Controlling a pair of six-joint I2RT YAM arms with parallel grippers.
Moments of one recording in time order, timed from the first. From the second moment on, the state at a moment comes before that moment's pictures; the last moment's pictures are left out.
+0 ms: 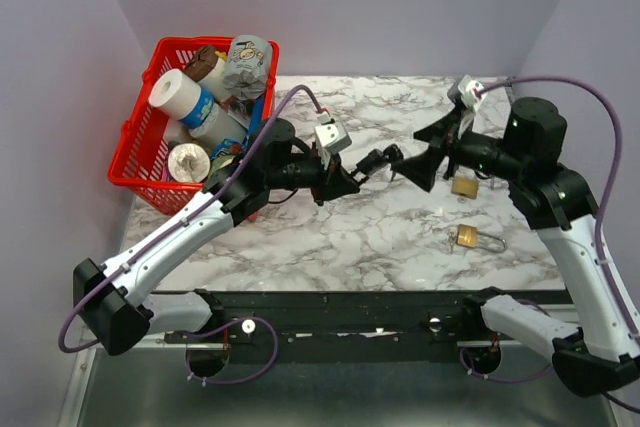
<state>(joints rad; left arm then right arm) -0.76 1.23 1.14 -0.18 0.58 -0.12 0.37 1.04 1.38 -0.59 -0.58 0.04</state>
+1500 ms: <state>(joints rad) -0.83 1.41 1.49 -0.82 0.78 0.55 0.61 1.07 1.32 -0.94 -0.75 -0.73</state>
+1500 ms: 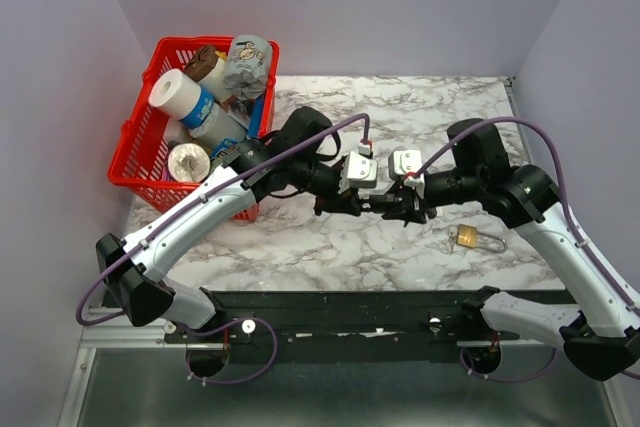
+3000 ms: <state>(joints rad) -0.70 1.05 1.10 -0.05 0.91 -0.09 0.60 0.91 1.18 -0.43 -0.91 -0.16</state>
